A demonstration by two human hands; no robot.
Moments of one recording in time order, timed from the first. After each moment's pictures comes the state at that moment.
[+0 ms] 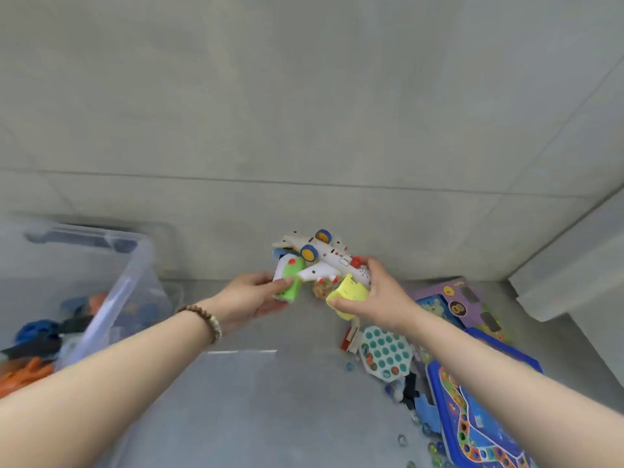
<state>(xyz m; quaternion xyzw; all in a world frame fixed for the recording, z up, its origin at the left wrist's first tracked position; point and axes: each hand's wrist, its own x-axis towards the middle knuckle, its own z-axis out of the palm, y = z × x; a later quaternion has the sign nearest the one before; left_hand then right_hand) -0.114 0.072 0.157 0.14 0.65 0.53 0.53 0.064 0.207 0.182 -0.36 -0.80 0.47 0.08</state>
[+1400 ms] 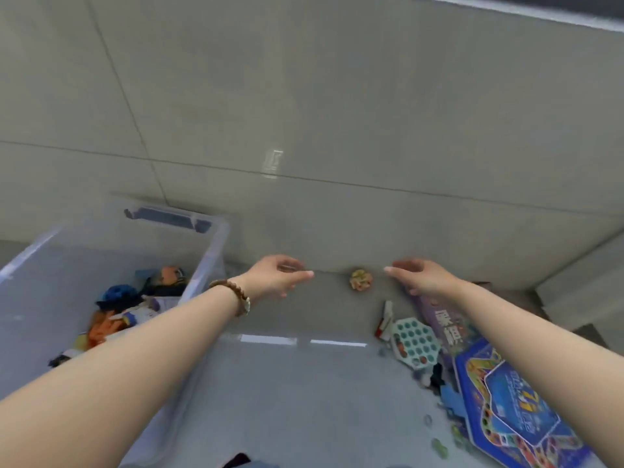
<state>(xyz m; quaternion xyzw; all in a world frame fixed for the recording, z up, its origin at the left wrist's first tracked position) -0.144 0.006 0.194 0.23 0.75 0.42 0.45 0.046 0.209 0.193 -0.46 -0.76 0.46 -0.02</state>
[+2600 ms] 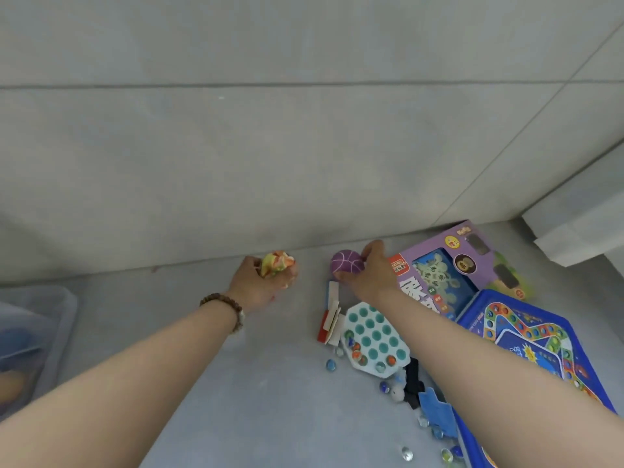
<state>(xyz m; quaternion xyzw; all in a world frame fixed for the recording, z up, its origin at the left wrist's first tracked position) -0.109 0.211 -0.027 0.20 0.79 0.38 0.45 0.056 0.322 -0.014 -0.60 -0.69 0.41 0.05</state>
